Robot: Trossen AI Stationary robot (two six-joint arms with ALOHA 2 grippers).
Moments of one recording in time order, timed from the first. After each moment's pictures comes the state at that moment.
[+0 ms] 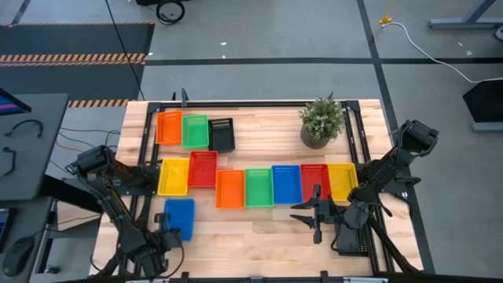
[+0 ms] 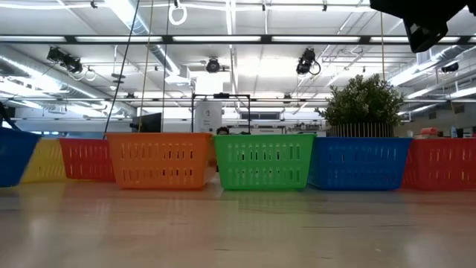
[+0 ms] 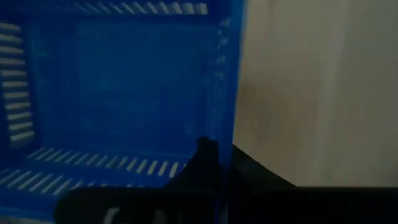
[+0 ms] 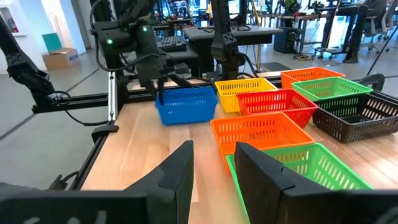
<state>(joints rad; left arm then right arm) -1.11 1.66 1.01 -0.86 -0.18 -1.12 0.83 1.45 0.49 0.80 0.92 0.22</state>
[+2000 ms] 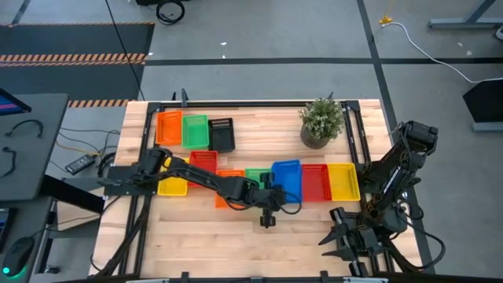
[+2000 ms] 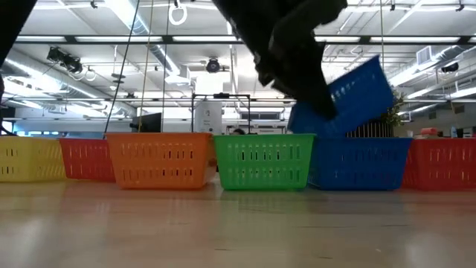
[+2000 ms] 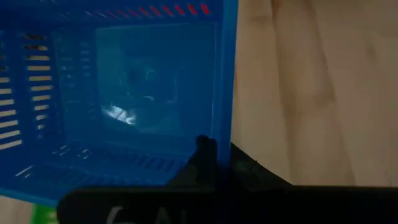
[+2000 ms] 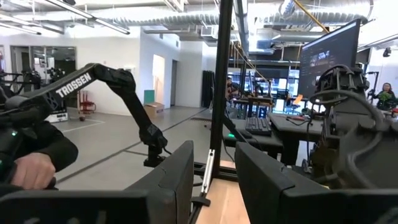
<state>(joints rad) -0.27 2.13 1.66 -0.39 -0.30 -0.11 1.12 1.44 0.62 1.15 0.82 -0.30</state>
